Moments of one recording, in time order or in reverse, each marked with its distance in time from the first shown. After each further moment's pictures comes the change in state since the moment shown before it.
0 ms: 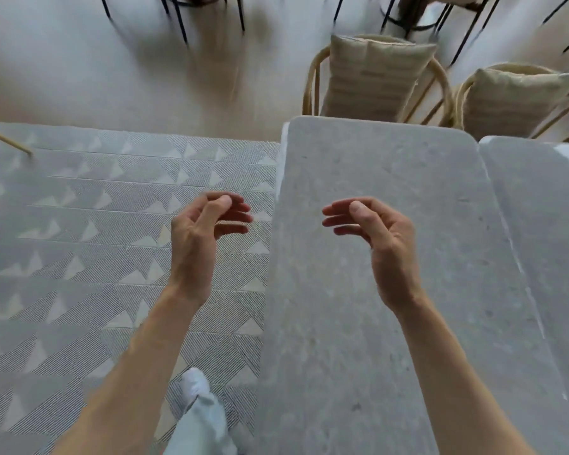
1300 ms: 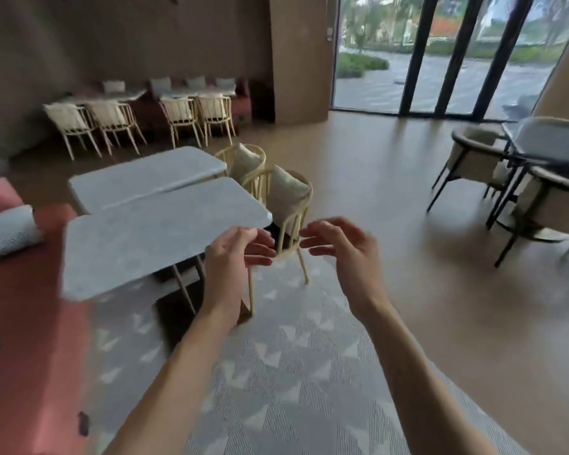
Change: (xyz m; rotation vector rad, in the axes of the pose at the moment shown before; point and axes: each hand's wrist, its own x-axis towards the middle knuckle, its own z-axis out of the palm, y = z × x) left_hand 0.348 0.323 -0.581 0.072 0.990 0.455; right_hand 0.296 -0.211 0.842 0.267 -0.965 -0.244
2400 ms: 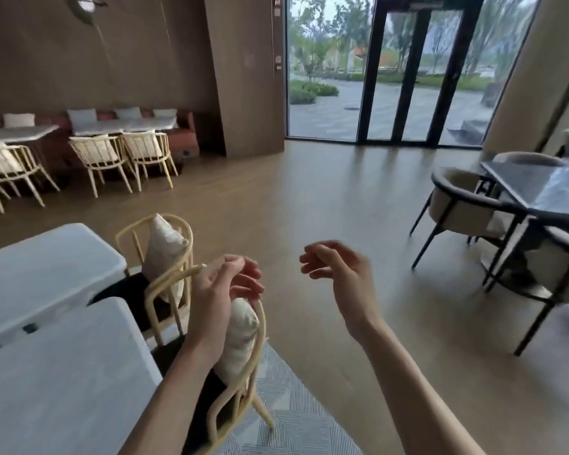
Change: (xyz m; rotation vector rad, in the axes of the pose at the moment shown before) left_hand 0.675 -0.242 0.323 -0.041 -0.174 0.004; right_hand 0.730 0.240 -0.131 -0.073 0.156 0.041
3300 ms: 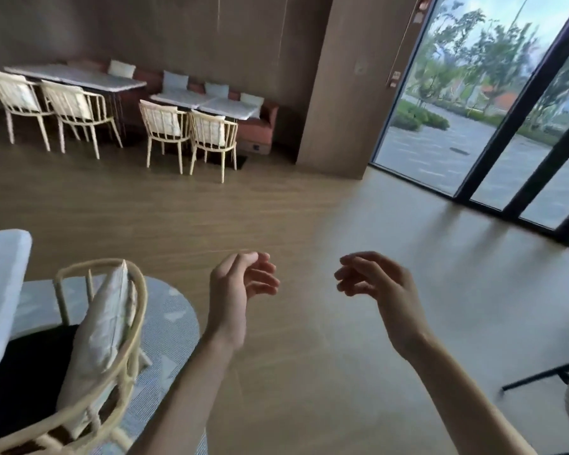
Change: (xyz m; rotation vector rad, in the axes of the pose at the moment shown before) left_hand 0.714 -0.210 0.098 -0.256 0.397 -0.064; right_hand 0.770 0.172 0.110 -0.127 -0.456 0.054
